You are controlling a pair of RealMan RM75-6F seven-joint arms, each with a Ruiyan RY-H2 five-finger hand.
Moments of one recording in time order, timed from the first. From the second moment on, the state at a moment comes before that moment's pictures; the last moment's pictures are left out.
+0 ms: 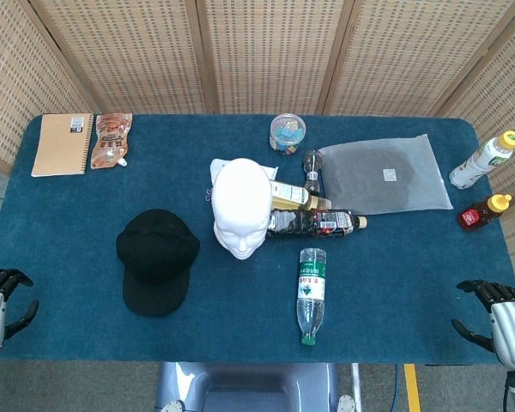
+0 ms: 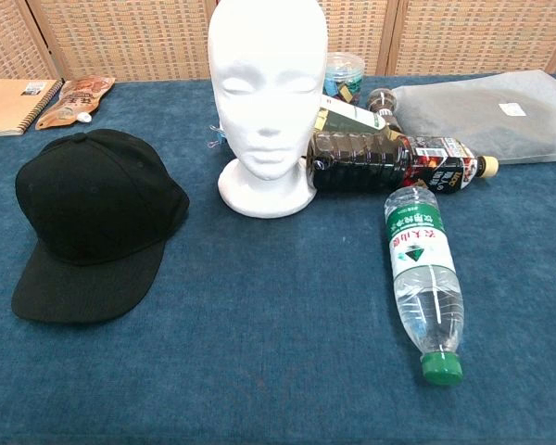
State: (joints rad) left arm -0.01 -1.23 0.00 -1.61 1.52 1.66 0.18; right arm 0.00 -1.11 0.03 -1.55 -1.64 1.63 0.06
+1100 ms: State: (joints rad) left arm -0.05 -1.21 -0.02 -1.61 1.58 1.59 0.19; right arm -0.01 -1.11 0.02 -1.55 -1.66 1.65 0.08
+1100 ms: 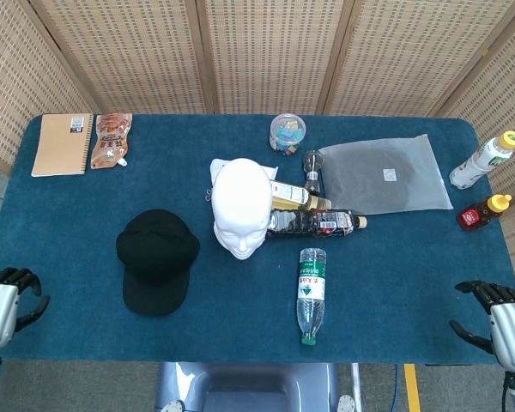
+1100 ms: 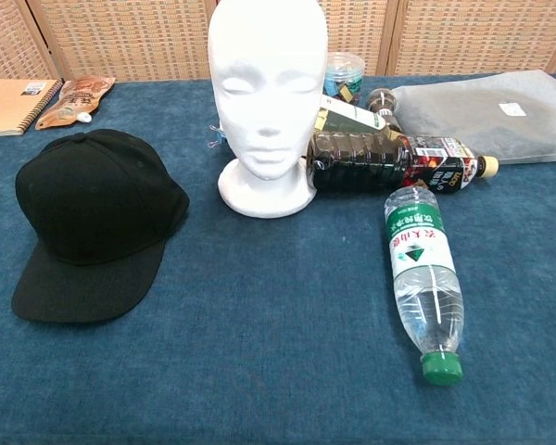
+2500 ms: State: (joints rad) left arm -0.21 -1.67 0.01 -1.40 1.54 1.28 0.42; right arm -0.05 -1.11 0.03 -1.50 -1.63 1.70 0.15
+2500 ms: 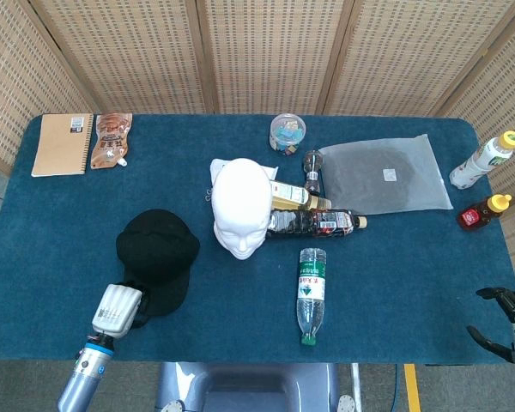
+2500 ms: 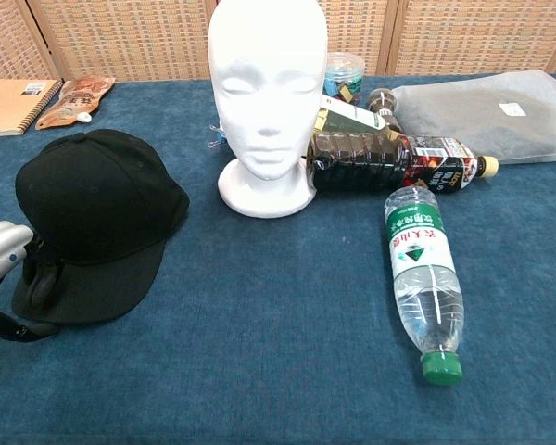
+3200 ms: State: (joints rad) left arm -0.24 -1.73 -0.03 -1.34 1.57 1.36 0.38; right arm -0.07 -1.10 0.03 -1.49 -1.62 1.72 0.17
